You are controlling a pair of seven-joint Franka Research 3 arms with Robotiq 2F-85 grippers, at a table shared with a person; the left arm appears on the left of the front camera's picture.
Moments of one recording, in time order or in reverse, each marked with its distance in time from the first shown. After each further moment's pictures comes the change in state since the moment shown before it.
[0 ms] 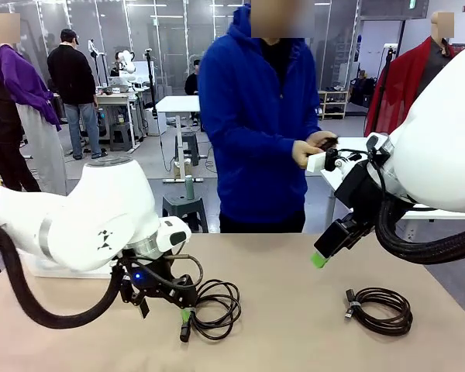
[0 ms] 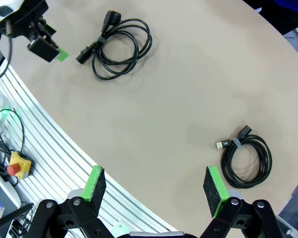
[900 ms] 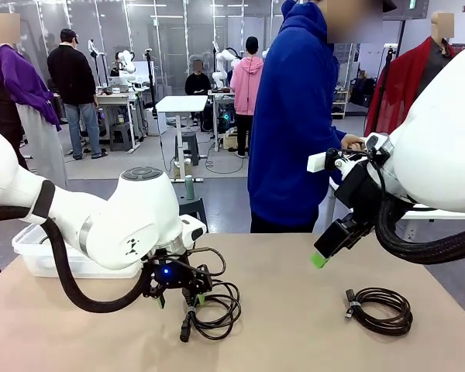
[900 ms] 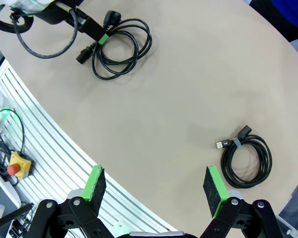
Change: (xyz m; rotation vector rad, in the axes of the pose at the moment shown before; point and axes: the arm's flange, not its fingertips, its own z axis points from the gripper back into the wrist) left arm 0.057 -0.007 -0.042 0.043 -0.076 0.207; right arm 0.000 0.000 0.000 0.000 0.000 0.000
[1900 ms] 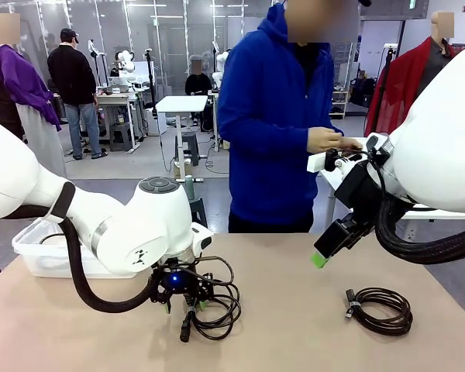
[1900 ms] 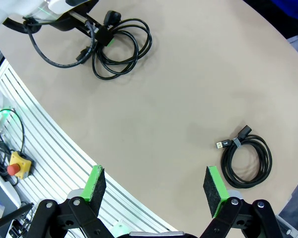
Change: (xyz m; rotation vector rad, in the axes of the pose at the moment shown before) left arm -0.001 -0.014 -0.021 0.066 -0.025 0.009; right arm 0.000 0.000 0.000 0.000 0.000 0.000
